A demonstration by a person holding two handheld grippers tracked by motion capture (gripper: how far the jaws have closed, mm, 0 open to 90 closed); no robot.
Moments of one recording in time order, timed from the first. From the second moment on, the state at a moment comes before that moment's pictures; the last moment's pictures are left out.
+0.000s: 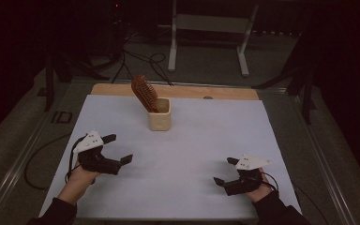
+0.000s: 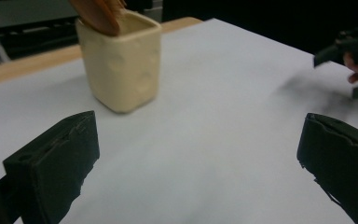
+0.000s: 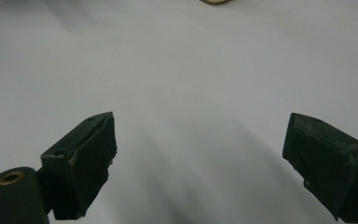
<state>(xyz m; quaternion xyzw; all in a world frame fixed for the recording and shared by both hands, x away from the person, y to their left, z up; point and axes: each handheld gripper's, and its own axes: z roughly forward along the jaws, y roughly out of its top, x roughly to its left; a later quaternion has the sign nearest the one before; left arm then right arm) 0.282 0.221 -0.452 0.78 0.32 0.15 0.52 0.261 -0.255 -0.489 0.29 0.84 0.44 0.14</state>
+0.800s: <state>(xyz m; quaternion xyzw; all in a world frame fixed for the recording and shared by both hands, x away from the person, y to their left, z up) 0.229 0.247 -0.509 0.79 0.33 0.15 0.49 0.260 -0.253 -0.492 0.29 0.84 0.43 0.14</state>
